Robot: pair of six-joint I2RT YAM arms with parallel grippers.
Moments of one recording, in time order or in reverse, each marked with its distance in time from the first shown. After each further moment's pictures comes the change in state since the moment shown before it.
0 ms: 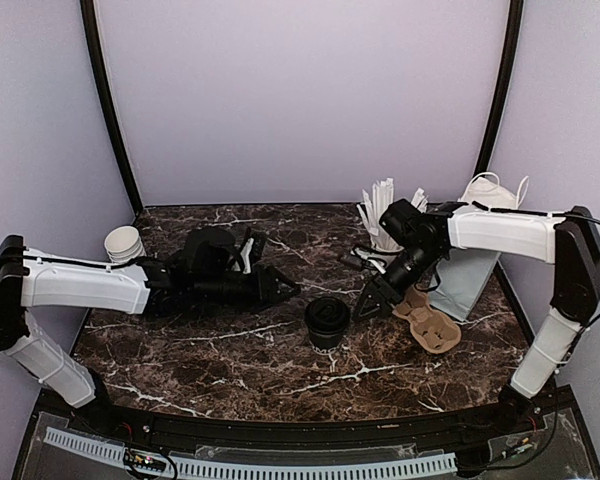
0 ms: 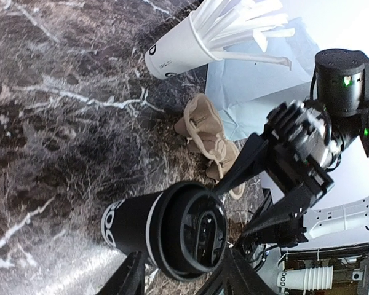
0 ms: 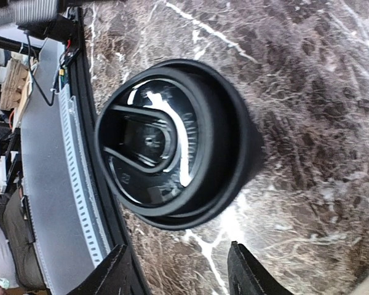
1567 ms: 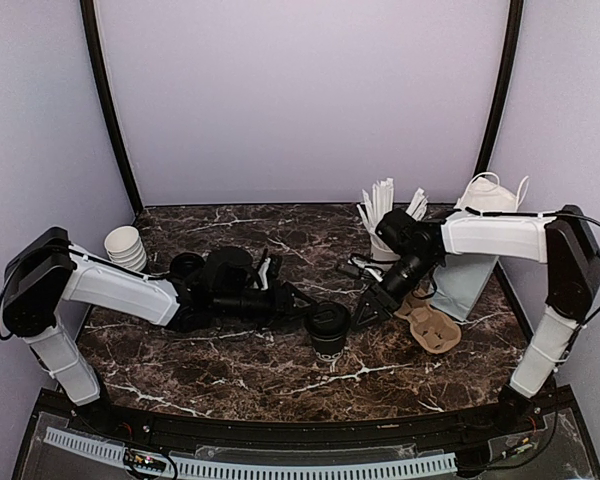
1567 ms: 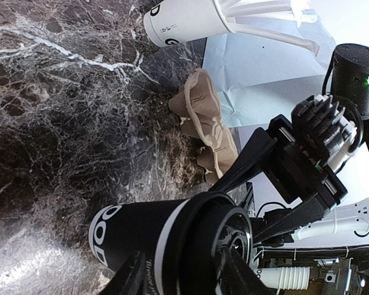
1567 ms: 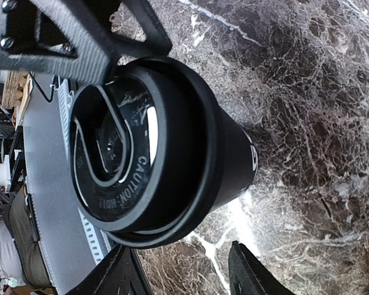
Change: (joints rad) left arm -0.034 0.169 -0.068 0.271 0.080 -0.180; right arm 0.011 0.039 -0.020 0.020 -0.009 0.019
